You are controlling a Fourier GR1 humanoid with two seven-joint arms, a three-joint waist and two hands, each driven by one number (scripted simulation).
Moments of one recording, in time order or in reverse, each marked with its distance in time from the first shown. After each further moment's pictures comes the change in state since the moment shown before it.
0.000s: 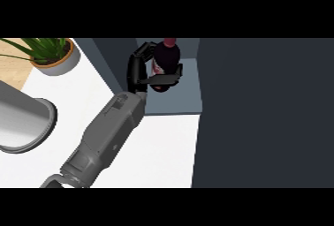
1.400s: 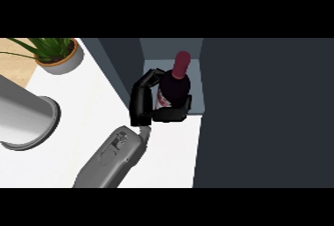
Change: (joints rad) left arm 0.351 -0.001 -0.224 -0.545 -0.089 0.127 0.151; right arm -0.014 -0.005 0.004 -0.002 0.014 -0.018 0.005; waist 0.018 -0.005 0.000
